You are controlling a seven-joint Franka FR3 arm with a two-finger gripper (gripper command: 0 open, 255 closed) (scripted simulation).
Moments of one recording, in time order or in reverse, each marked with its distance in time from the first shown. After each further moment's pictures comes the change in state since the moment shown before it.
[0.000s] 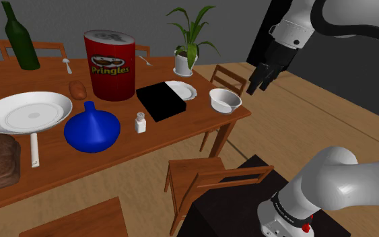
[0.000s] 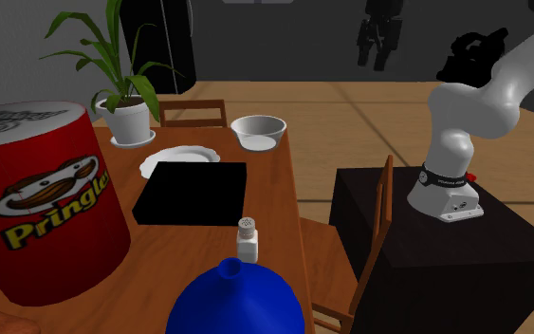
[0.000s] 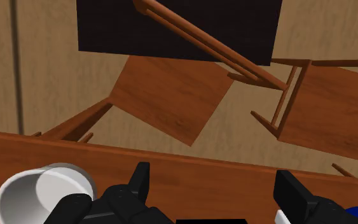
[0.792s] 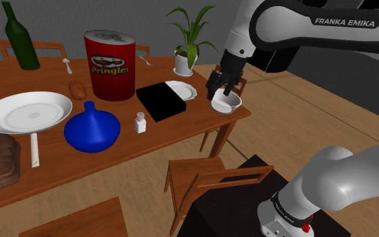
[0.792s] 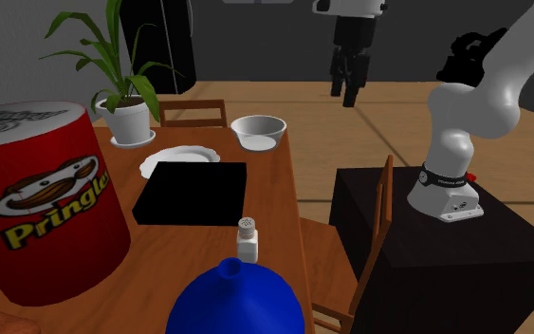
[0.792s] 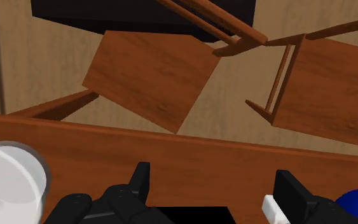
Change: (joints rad) arm 0.021 0.299 0.157 0.070 0.048 0.220 0.164
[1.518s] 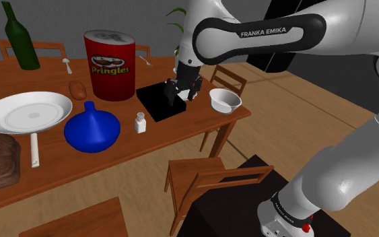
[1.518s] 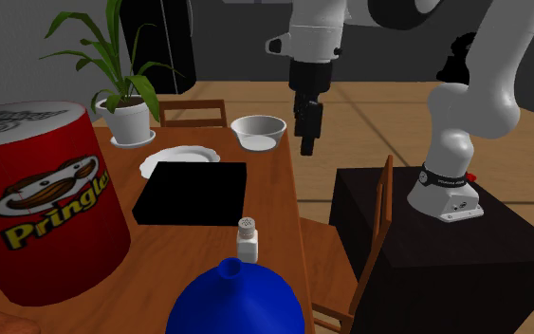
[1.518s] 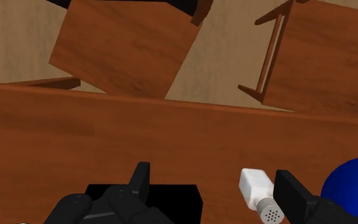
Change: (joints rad) arm 0.008 0.410 0.140 0.231 -0.077 0.158 0.206
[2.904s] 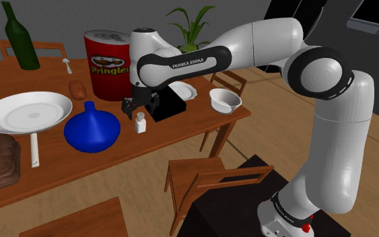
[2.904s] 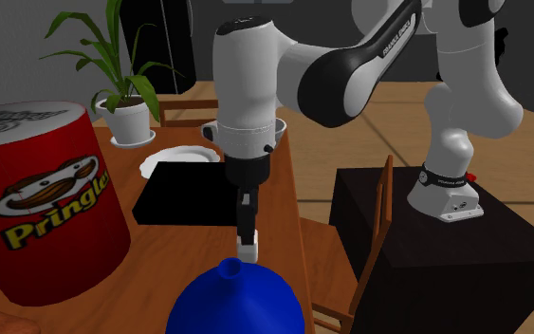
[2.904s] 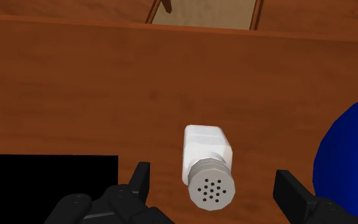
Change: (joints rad) arm 0.129 0.583 0.024 0.448 -0.227 0.067 0.252
